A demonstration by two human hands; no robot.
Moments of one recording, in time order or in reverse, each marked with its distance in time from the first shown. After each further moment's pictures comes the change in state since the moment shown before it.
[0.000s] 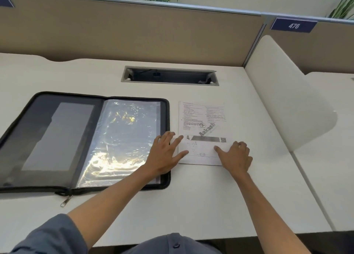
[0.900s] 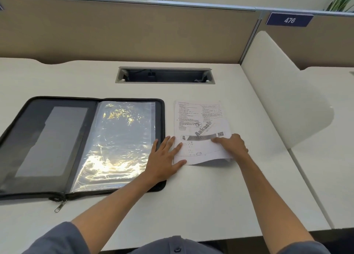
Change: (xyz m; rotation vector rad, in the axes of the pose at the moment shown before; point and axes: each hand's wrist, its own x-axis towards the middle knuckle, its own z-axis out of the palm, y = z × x) left_hand -0.003 0.005 0.030 0.078 -0.074 -0.029; right_hand 0.043 -0.009 -0.028 0.410 -0.342 0.173
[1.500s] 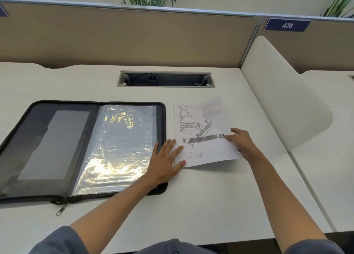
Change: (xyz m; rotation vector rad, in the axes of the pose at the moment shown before) left_hand 0.000 0.000 -0.007 -0.097 -0.040 -0.008; right_hand 0.006 -0.005 -0.029 0.421 -0.133 -0.167
